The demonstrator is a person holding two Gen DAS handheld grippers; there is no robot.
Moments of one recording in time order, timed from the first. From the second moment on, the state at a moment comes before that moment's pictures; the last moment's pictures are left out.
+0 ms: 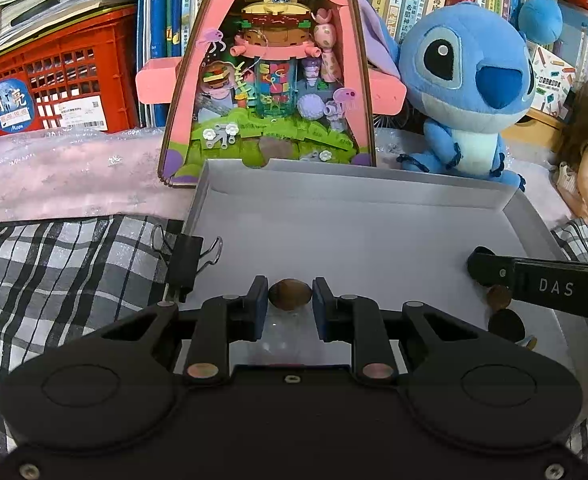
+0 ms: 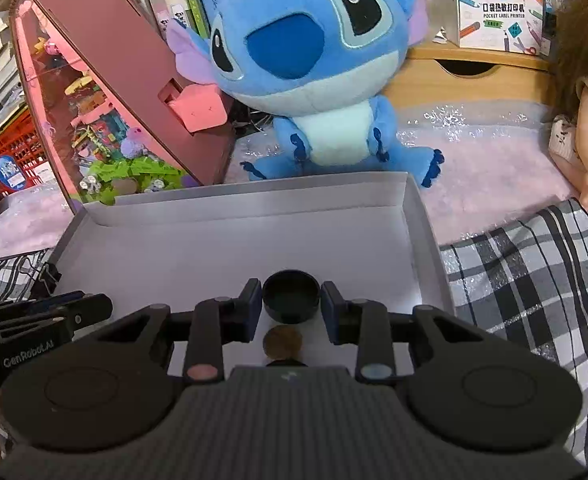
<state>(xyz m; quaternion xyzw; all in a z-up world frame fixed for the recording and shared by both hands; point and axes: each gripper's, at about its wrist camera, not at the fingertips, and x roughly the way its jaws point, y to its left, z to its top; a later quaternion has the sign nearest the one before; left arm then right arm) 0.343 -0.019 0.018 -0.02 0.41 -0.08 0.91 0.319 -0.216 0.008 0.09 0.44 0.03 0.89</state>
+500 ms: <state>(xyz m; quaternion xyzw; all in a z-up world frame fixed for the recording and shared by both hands) 0.334 -0.018 0.020 -0.02 0.40 -0.08 0.91 0.311 -0.217 0.011 0.08 0.43 0.03 0.90</state>
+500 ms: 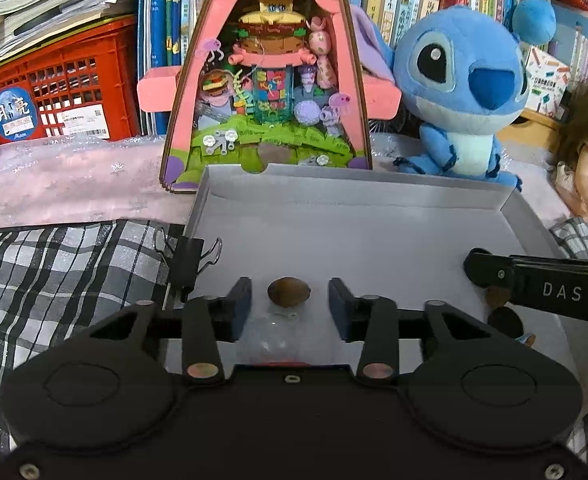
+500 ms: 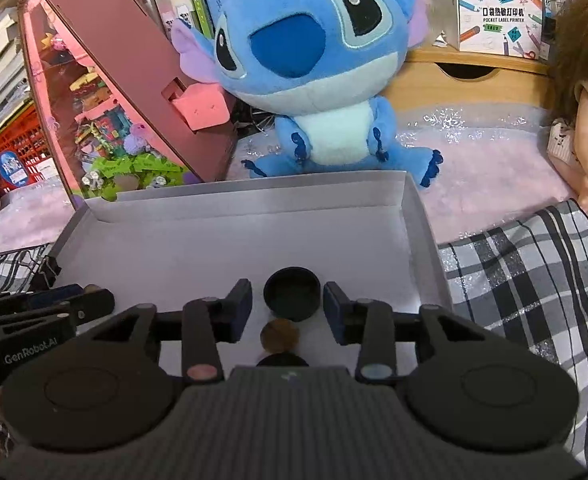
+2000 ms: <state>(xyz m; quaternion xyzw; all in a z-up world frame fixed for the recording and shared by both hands) 0.105 0.011 0.045 0.01 0.33 -0.18 0.93 0.127 -0.213 0.057 0.04 0.31 0.14 0.94</state>
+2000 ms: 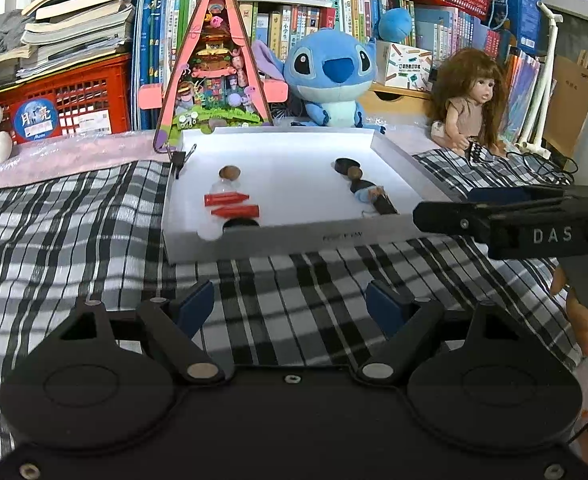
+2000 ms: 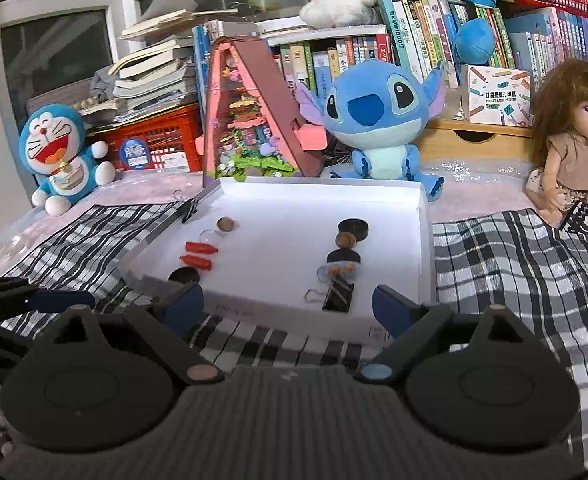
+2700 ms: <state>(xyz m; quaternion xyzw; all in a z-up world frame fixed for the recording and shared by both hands) 0.064 0.018 0.024 0.00 0.35 -0.18 0.92 0.055 -0.197 0.022 -0.05 0.31 0.18 0.93</state>
